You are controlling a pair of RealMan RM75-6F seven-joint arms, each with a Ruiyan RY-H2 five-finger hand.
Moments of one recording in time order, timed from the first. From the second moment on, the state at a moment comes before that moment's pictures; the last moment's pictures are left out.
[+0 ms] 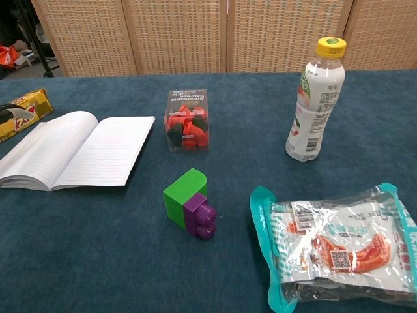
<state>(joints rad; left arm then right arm) -0.40 -1.45 -0.13 -1.30 1.29 1.12 0.27 -0.01 -0.98 -0.02 -1.82 -1.65 1.56 -0.01</state>
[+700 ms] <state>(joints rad) -0.42 -1.50 -0.12 -1.24 1.27 1.10 0.29 -0.01 -0.99 -0.02 -1.82 -1.65 1.55 -0.01</state>
